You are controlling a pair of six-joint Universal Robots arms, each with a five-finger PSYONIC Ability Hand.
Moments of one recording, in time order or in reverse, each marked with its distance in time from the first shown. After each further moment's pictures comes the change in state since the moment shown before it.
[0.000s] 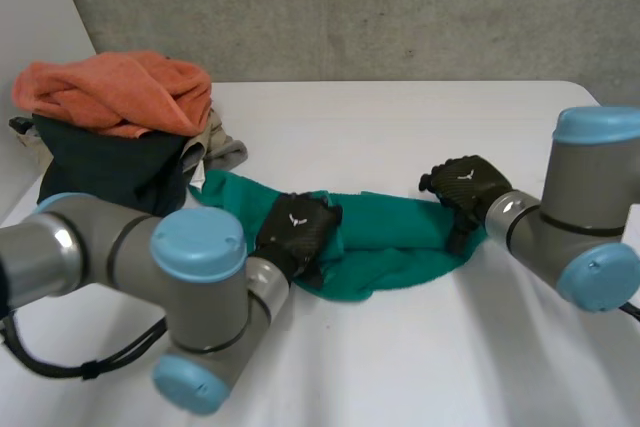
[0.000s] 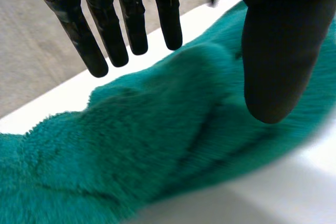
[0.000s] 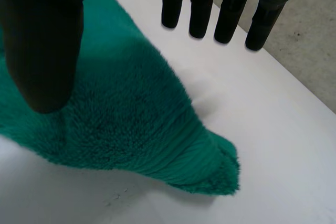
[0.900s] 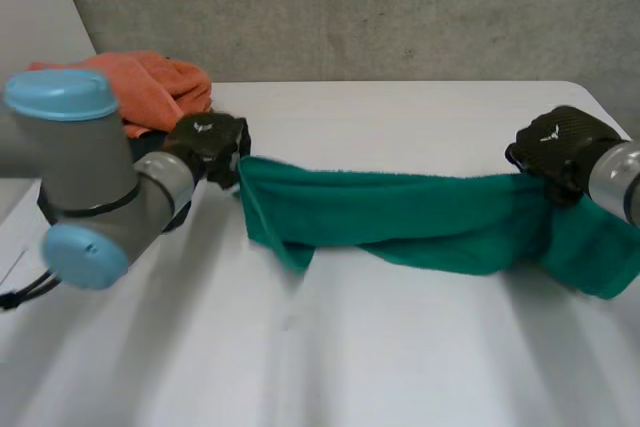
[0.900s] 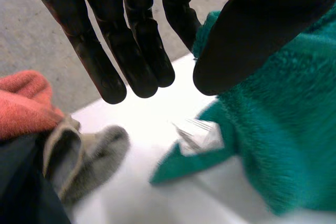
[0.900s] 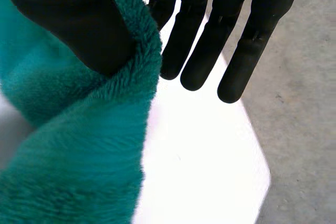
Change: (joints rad) left arm 0.302 0.121 0.224 -0.323 0.141 -0.024; right arm -0.168 -0.363 0.064 0.281 -0.025 -0.433; left_hand 0.644 0.697 0.699 0.711 0.684; right_hand 0.705 0.769 0.776 0.782 0.764
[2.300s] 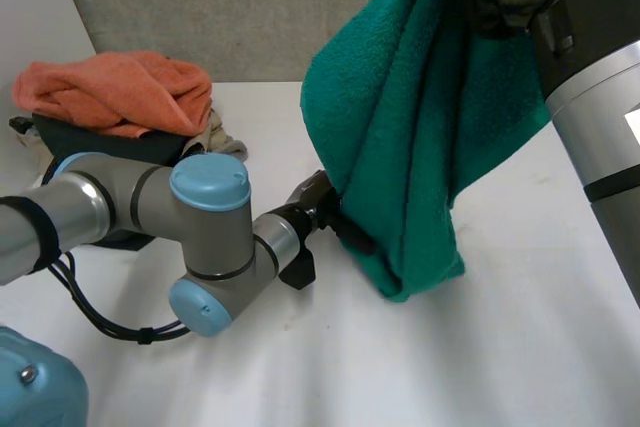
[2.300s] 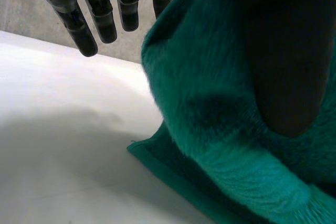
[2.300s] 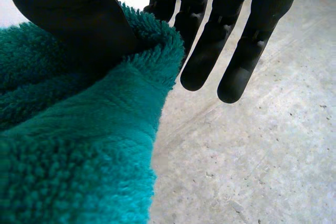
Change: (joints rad) left arm -0.234 -0.288 0.107 0.157 0.106 -0.704; right arm 0.448 -0.442 0.193 -0.702 0.153 0.388; left_hand -0.904 -0.955 -0.948 -0.963 -0.941; right_hand 0.000 0.001 0.001 0.002 0.009
